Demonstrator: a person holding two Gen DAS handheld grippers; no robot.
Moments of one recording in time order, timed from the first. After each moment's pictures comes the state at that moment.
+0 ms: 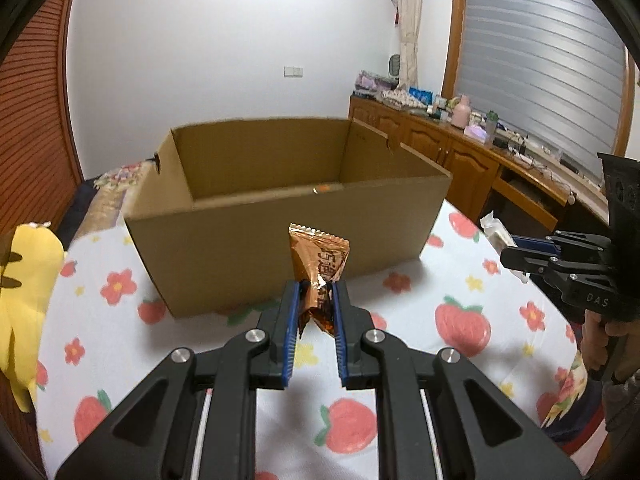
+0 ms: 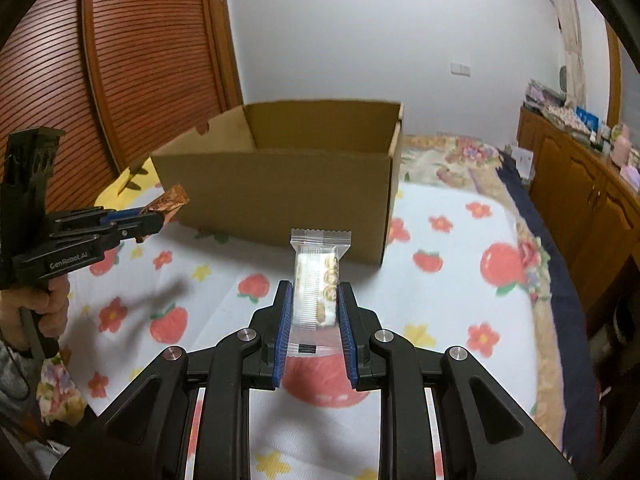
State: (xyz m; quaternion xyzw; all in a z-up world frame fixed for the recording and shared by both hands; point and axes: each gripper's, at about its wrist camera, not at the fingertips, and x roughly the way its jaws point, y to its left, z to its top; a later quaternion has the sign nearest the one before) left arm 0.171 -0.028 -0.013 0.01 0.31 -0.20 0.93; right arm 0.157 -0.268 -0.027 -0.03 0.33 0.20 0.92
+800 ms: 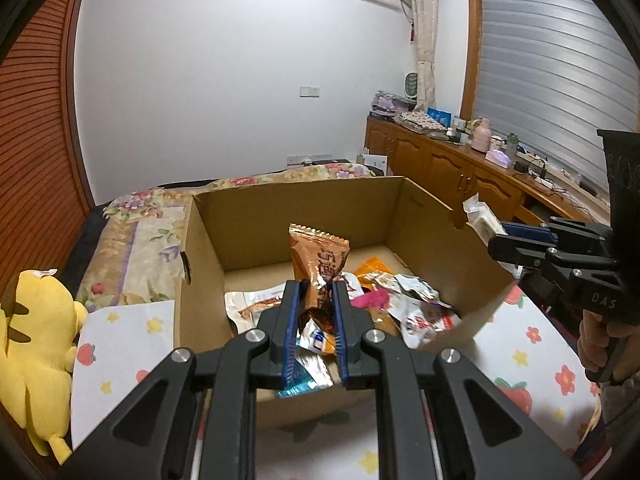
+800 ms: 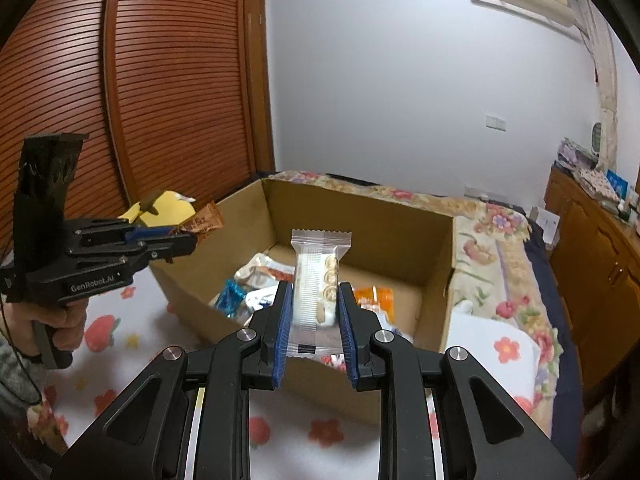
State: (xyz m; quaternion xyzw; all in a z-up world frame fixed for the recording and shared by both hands) left arm 0.278 -0.004 0.019 0.01 0.29 -0.18 0.94; right arm 0.263 -0.214 0.033 -0.06 0.27 0.25 0.93
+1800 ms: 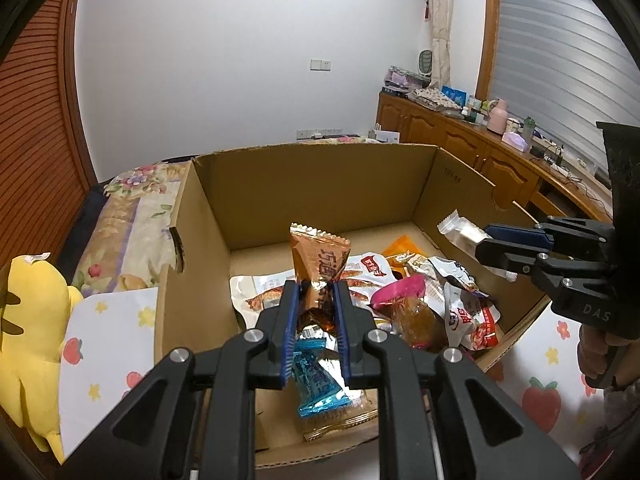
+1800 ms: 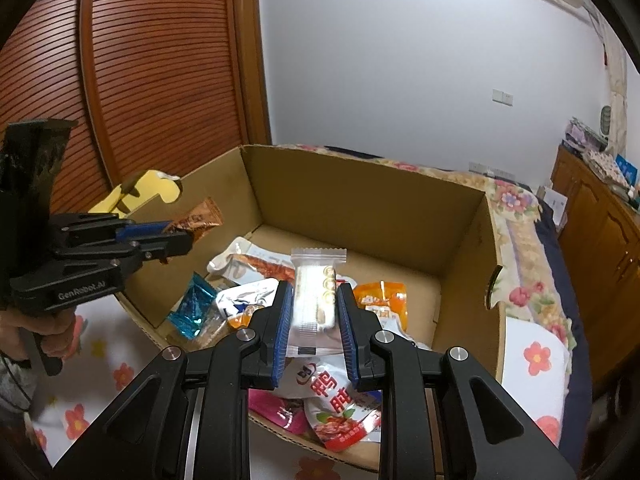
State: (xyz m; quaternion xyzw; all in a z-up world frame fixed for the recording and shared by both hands) left arm 0.316 -0.003 -0.015 0.01 0.33 -0.16 0.93; right arm 0.318 -0.195 -0.003 -0.07 0.31 0.25 0.91
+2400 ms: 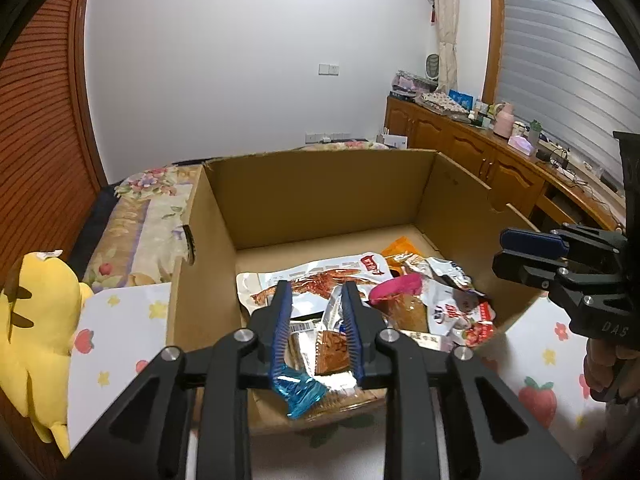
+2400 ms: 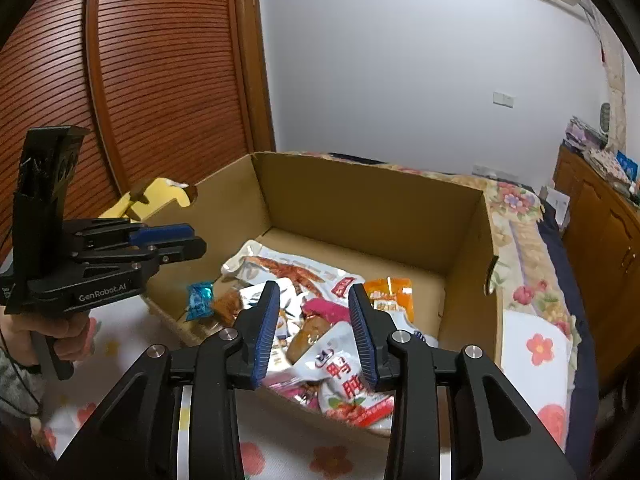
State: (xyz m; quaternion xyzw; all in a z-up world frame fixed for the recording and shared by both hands) left arm 0.294 -0.008 -0.003 0.02 0.32 -0.15 0.94; right arm 0.300 -0.200 0.002 -0.05 0.30 0.25 0.92
